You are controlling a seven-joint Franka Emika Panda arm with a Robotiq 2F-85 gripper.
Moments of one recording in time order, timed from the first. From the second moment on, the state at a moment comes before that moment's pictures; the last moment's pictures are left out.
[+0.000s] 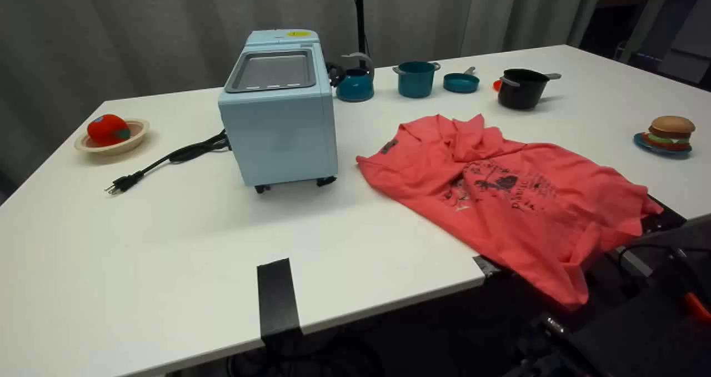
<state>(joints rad) -0.18 -0.77 -0.16 -2.45 -0.31 1.68 -0.23</state>
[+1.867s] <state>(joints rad) -0.17 -0.38 -0.18 -2.72 -0.29 2.17 -0.12</state>
